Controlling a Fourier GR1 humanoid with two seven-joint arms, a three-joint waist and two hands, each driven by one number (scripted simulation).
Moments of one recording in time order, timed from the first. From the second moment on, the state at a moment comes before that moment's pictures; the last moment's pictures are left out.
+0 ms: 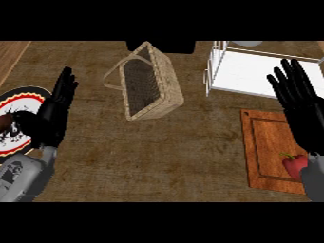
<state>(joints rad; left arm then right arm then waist) -0.30 0.47 -0.35 -1.40 0.40 0.43 -0.08 -0.20 -0.31 0.00 -1.63 -0.46 0.04 0.01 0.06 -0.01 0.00</state>
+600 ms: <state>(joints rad) -0.09 0.48 -0.40 -1.29 0.48 0.34 0.05 -0.20 -0.47 0.30 -1.83 -0.31 0.57 -0.15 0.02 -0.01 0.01</state>
